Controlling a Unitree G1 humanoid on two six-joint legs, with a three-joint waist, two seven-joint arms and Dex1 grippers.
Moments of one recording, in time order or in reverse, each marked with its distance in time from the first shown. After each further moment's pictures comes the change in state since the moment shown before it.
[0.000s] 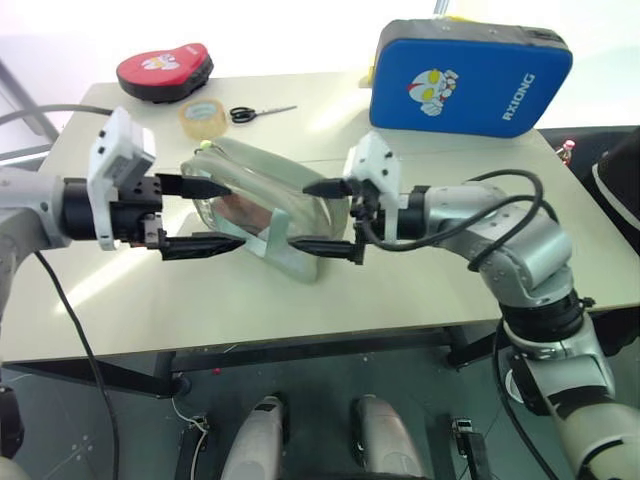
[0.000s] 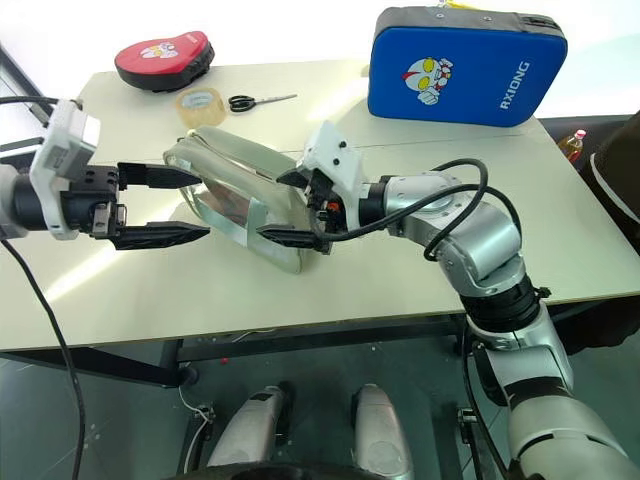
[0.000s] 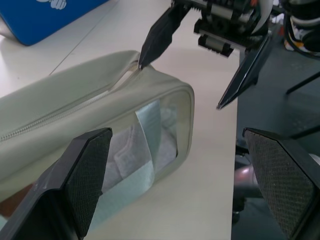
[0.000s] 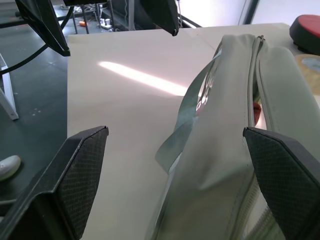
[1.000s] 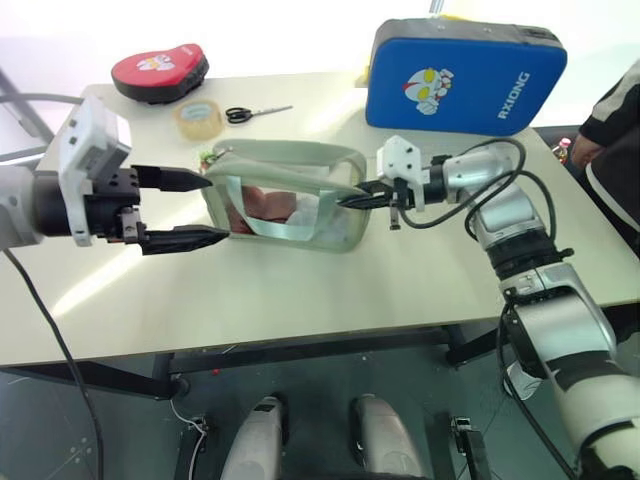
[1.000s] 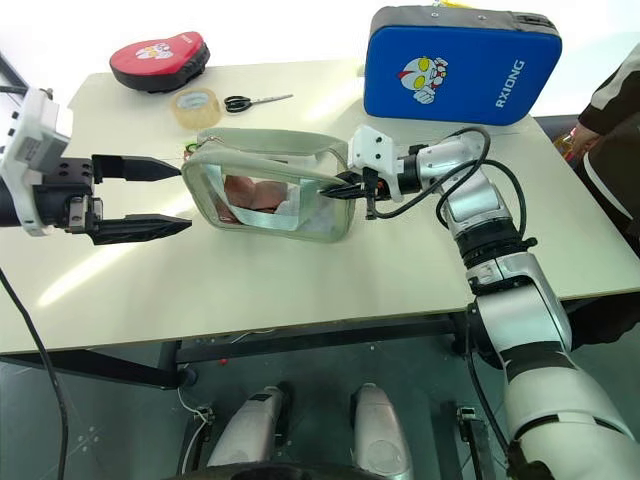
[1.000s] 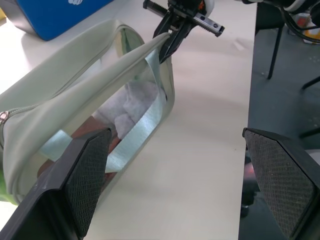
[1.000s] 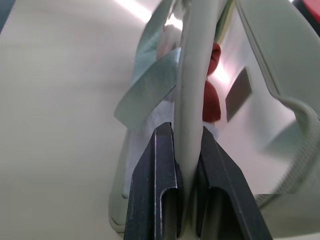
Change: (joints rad) left arm 0.051 0.083 0.046 0.015 -0.012 -0.029 0.010; right arm -0.260 0.000 0.005 1.037 -0.354 -0.914 0.520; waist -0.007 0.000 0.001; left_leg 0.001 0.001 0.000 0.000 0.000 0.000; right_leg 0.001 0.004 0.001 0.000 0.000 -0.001
